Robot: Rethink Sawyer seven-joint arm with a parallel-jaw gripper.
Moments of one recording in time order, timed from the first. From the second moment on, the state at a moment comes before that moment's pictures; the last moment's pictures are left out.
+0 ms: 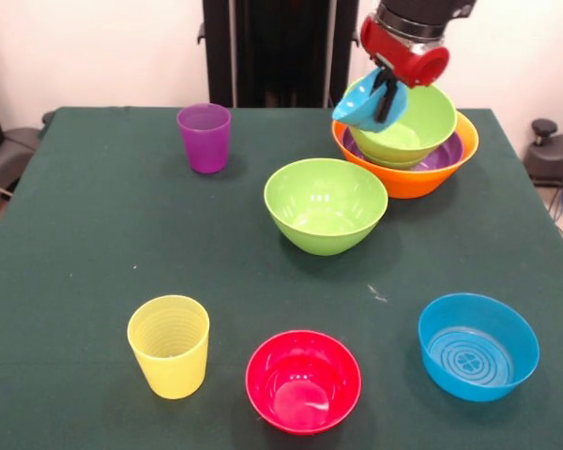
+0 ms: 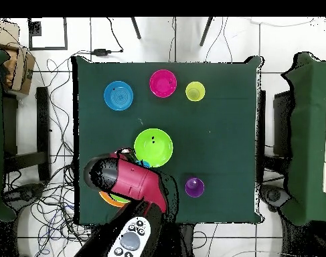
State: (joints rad) arm 0.28 -0.60 -0.43 1.85 0.40 0.43 2.47
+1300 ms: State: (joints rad) arm 0.27 -0.67 -0.42 1.99 0.37 0.39 2.47
